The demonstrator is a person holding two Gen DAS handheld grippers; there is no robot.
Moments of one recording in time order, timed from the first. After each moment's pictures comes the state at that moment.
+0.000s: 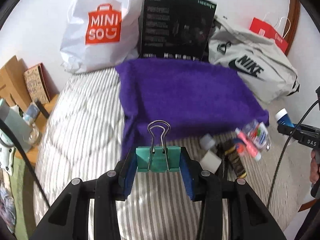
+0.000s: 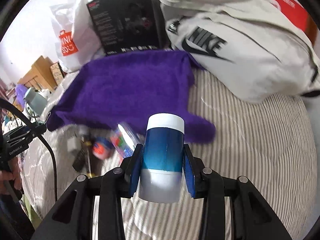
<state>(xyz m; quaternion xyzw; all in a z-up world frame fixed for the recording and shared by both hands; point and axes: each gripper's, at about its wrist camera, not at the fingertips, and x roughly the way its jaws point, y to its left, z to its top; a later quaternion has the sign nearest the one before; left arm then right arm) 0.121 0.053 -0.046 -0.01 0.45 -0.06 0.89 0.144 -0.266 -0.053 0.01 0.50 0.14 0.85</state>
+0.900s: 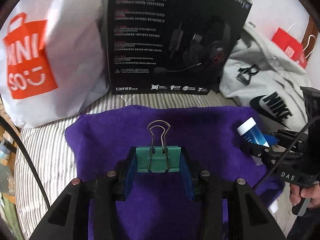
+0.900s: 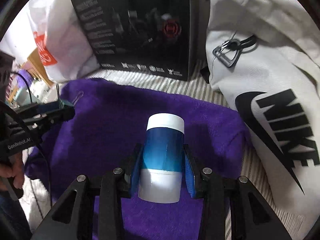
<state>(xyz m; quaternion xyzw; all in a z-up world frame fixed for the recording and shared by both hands) 0.317 0.012 -0.063 -0.02 0.47 -0.10 0.88 0.327 -0.181 -0.095 -0.06 0.52 0.19 0.83</state>
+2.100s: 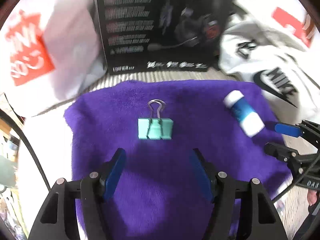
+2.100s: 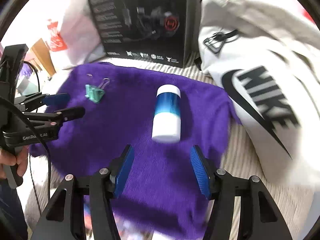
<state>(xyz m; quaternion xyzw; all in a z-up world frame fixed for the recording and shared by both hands) 0.288 -0.017 -0.071 0.02 0.50 -0.09 0.86 0.270 -0.198 -0.073 -0.07 0.52 0.18 0.83</state>
